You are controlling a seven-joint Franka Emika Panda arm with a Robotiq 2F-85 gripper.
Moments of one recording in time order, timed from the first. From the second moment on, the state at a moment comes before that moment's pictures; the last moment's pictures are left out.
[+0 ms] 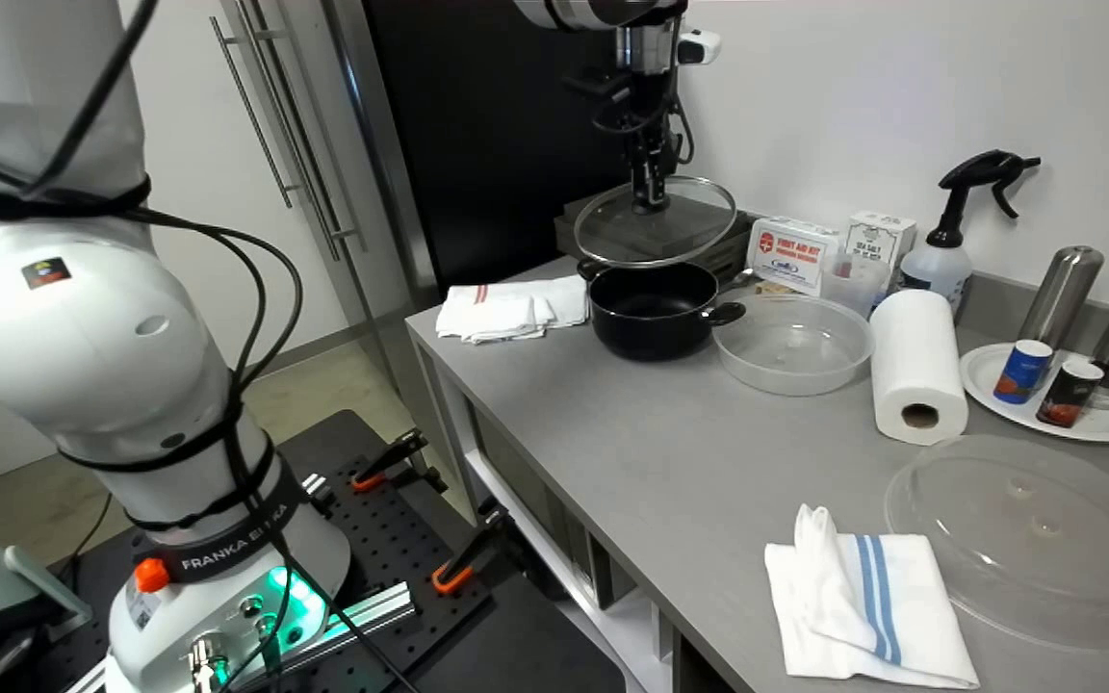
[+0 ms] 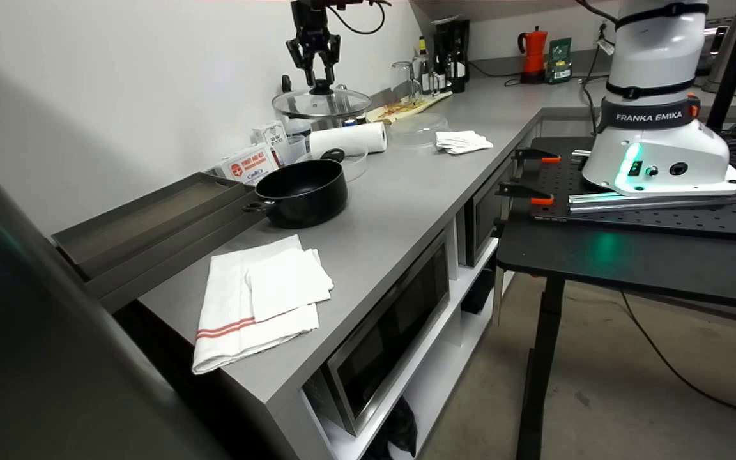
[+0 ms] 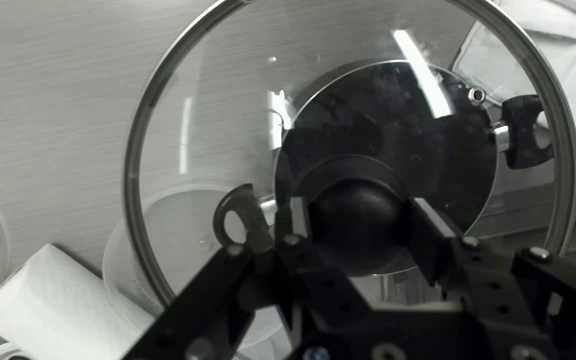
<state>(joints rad) 0.04 0.29 -0.03 -1.80 0.05 2.16 0.35</state>
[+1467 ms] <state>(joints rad) 0.14 0.87 -0.03 -1.16 -0.01 1.88 0.49</state>
